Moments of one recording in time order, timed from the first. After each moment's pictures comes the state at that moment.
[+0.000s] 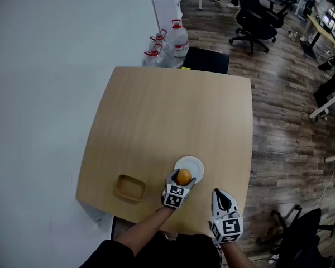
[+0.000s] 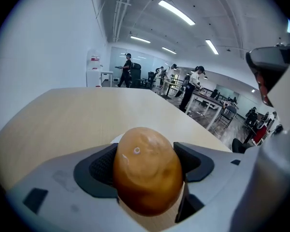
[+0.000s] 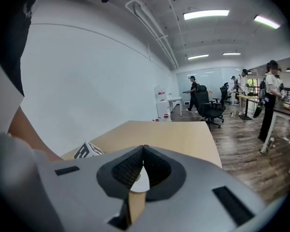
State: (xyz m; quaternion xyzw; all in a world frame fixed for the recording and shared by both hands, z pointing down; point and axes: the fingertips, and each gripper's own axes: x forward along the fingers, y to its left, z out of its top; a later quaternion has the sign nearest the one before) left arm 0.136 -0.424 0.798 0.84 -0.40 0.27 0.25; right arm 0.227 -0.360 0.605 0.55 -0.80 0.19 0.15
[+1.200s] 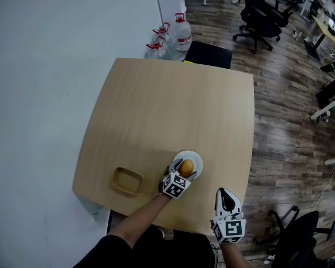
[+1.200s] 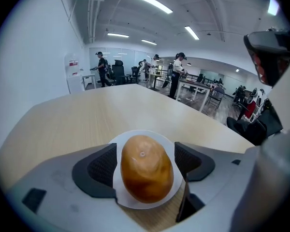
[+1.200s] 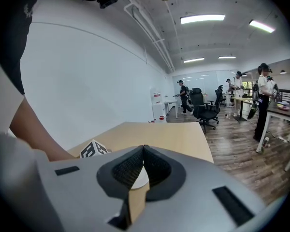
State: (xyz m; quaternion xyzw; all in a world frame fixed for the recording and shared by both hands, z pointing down) left arm 0.157 -0.437 0.822 0.87 -0.32 0.33 0.18; right arm 0.253 -0.348 0.613 0.57 -0.79 0.18 0.14
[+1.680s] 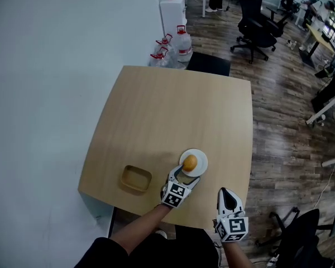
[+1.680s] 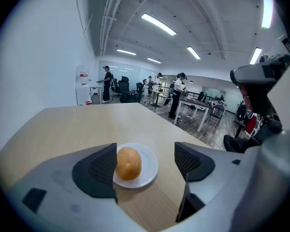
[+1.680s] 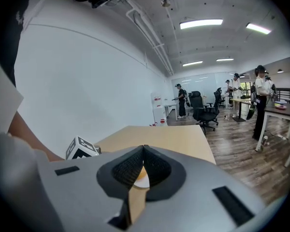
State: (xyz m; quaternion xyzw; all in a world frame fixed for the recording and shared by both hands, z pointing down) left arm 0.131 -0.395 0.736 0.89 -0.36 0.23 0.18; right arm 0.226 -0.316 0.585 0.58 -0.79 0.18 0.12
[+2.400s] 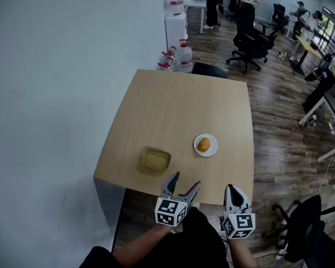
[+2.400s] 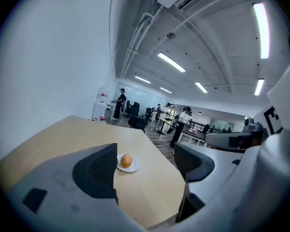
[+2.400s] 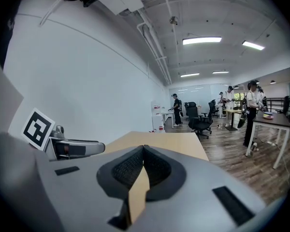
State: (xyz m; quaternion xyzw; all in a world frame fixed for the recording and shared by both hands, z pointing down) left arm 0.022 -0.217 0.550 0.88 -0.43 0.05 0.19; right arm 0.162 -0.170 0.513 0.61 -0.78 0.13 0.10
